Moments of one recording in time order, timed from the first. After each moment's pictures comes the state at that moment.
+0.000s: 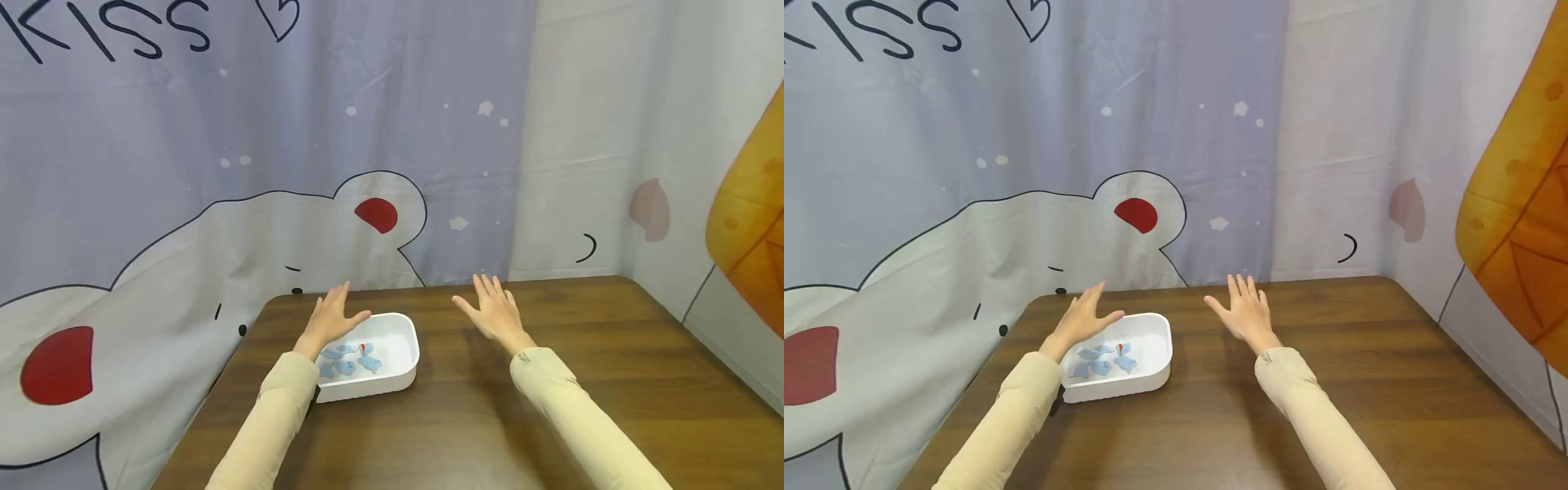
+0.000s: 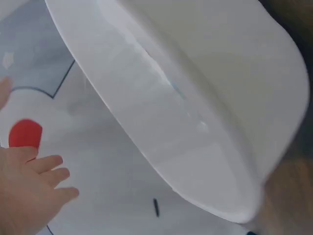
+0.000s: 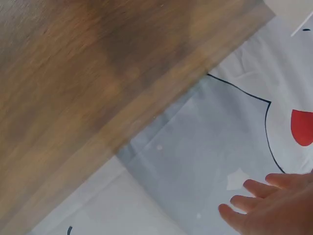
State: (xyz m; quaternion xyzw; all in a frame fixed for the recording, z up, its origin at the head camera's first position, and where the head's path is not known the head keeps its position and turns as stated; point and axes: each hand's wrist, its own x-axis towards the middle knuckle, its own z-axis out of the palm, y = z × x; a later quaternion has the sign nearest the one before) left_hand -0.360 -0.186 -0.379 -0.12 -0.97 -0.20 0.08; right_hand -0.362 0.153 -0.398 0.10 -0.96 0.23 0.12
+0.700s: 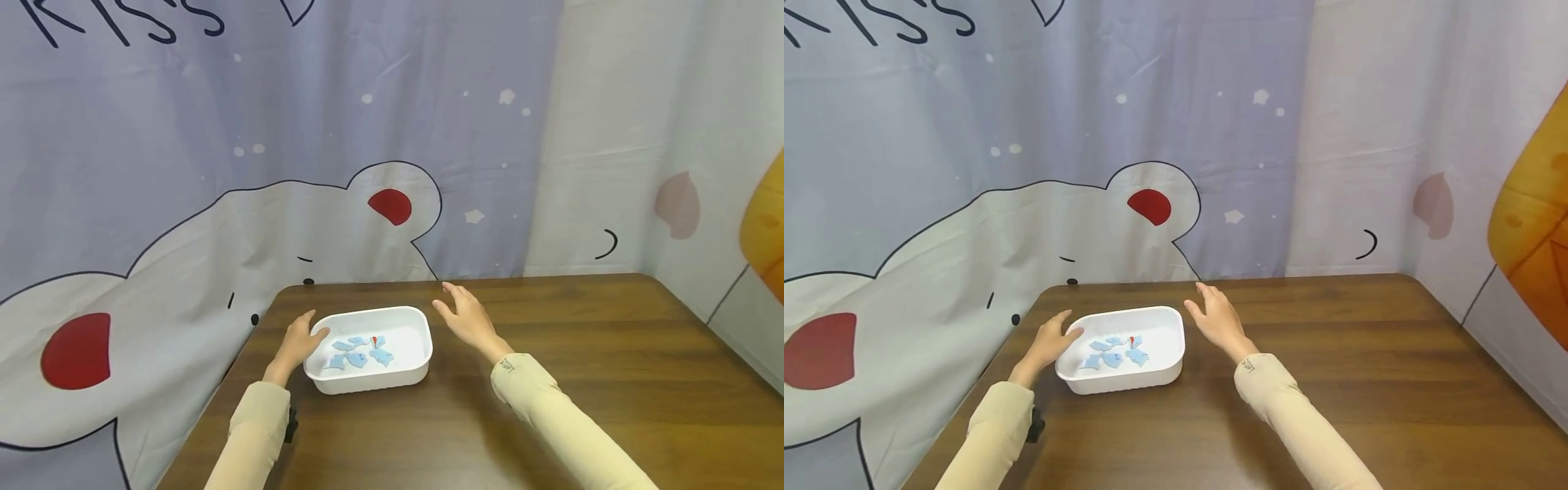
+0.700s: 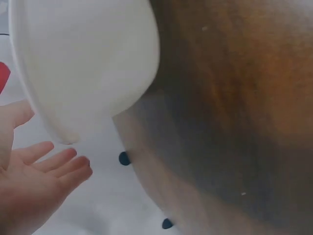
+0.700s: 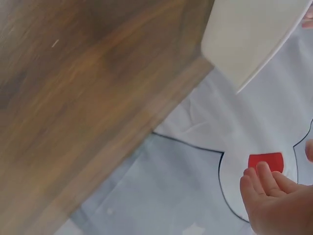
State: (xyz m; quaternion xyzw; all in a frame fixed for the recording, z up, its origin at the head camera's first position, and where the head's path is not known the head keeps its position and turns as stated) left_hand -0.335 -0.266 -0.424 -0.03 -0.94 -0.33 0.07; right_hand -0.352 0.082 -0.404 0.18 -0.90 0.37 0.14
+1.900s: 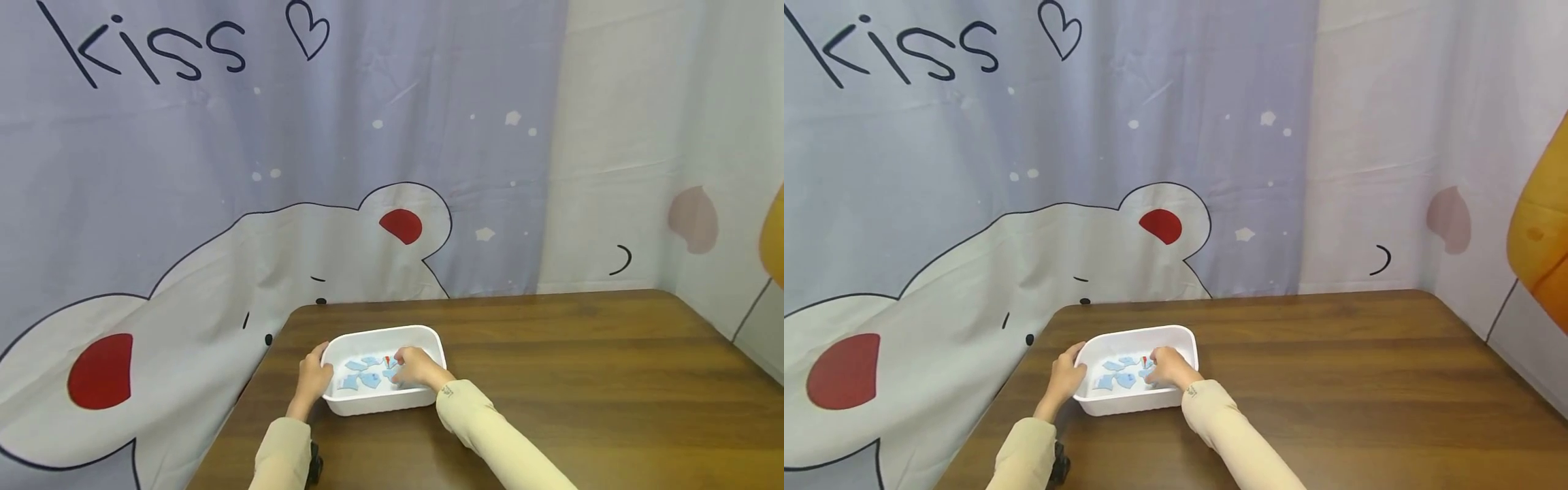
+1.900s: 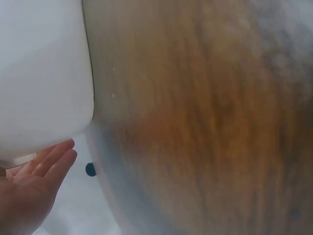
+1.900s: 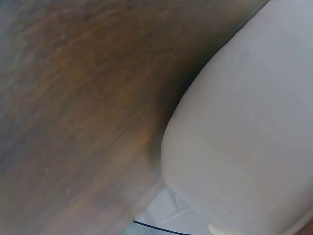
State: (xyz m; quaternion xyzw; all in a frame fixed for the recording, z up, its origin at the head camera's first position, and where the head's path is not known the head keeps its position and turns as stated) left_hand -0.326 -0.259 -0.466 0.02 -0.89 -0.40 0.19; right_hand -0.354 -0.024 -0.451 0.25 -0.91 0.34 -0.04
